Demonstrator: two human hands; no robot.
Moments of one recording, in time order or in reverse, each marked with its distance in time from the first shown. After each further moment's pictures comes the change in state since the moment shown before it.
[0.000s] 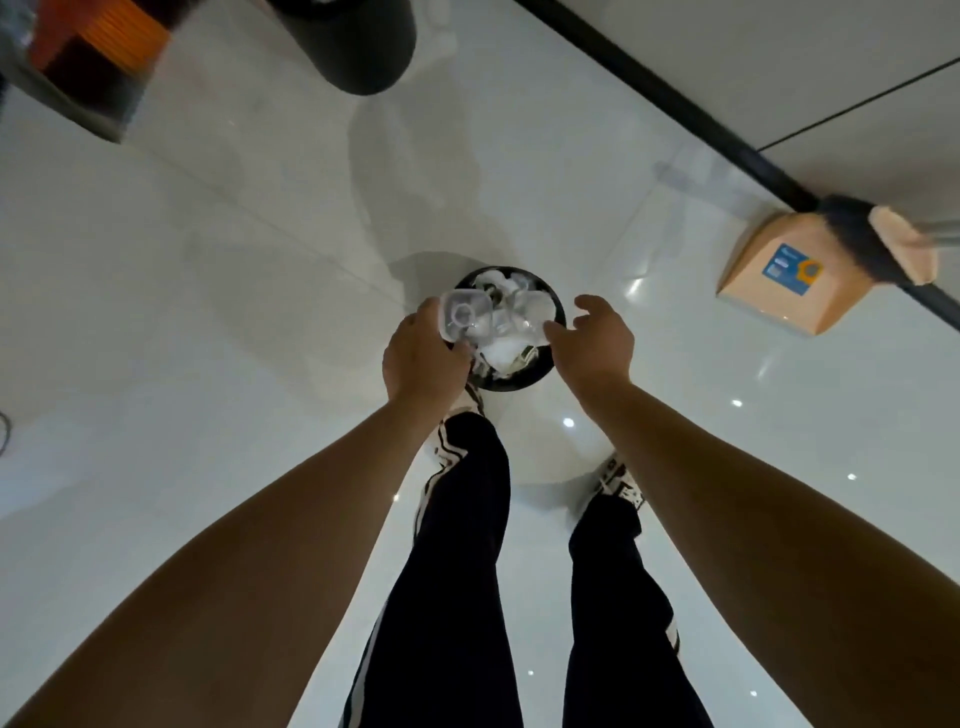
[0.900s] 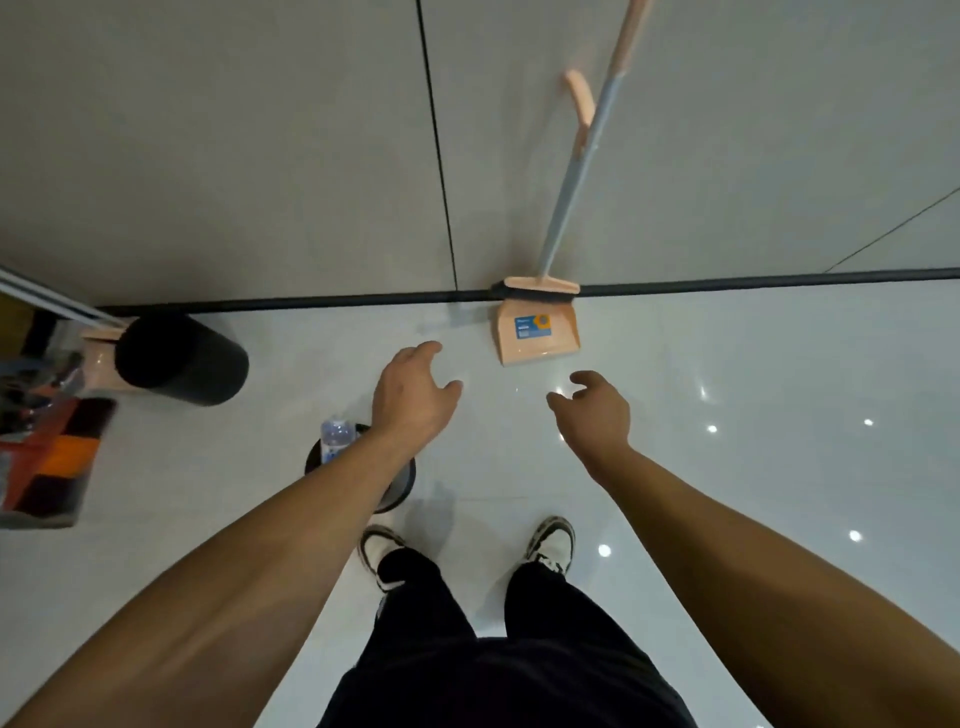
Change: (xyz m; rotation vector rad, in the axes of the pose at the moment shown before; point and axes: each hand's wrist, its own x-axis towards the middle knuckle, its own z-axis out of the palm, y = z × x) left_hand -0.300 0.279 0.009 0.190 -0.113 0.725; right_hand -0.217 0.240 -0.325 0.469 0.408 0.128
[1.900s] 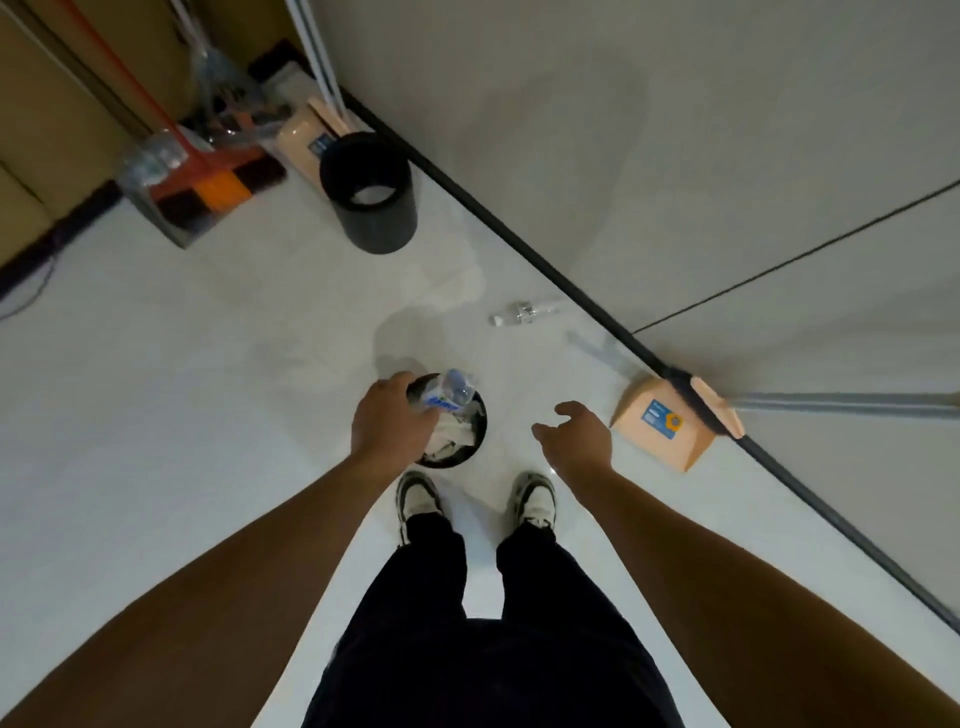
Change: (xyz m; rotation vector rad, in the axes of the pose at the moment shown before) left_hand -0.016 -0.259 -0.079 -0.350 0.215 -0.709; right_hand 0.003 -0.148 0.263 -0.506 -0.450 -0.213
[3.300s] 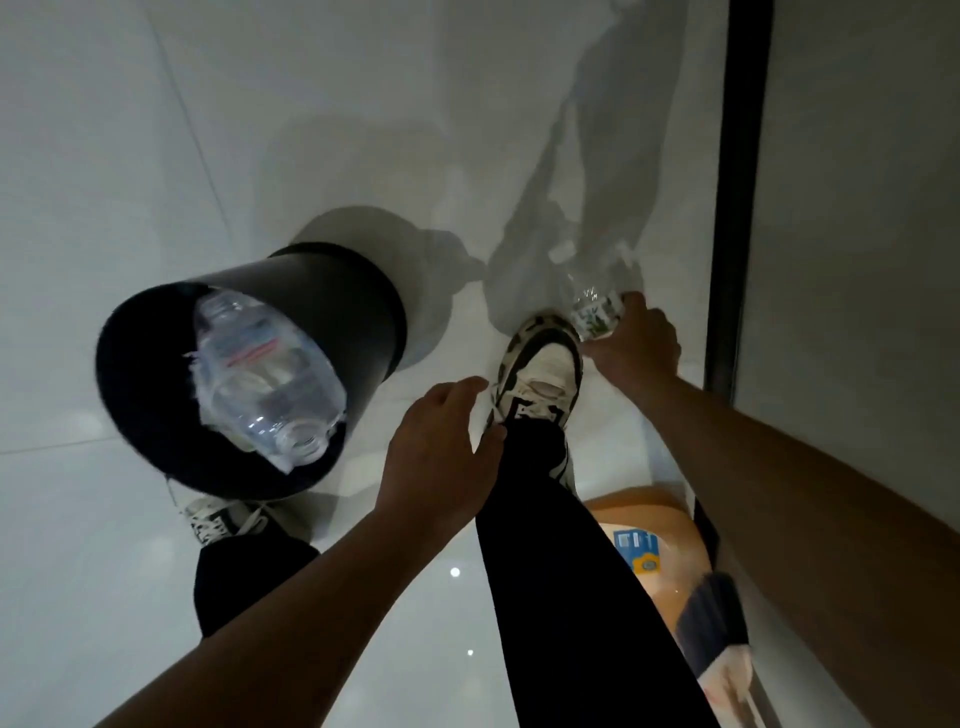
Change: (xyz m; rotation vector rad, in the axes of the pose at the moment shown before) left_hand 0.296 0.014 0.388 -0.409 -0.062 -0.512; right_hand 0.622 0.029 0.185 -1.094 -0.347 -0.432
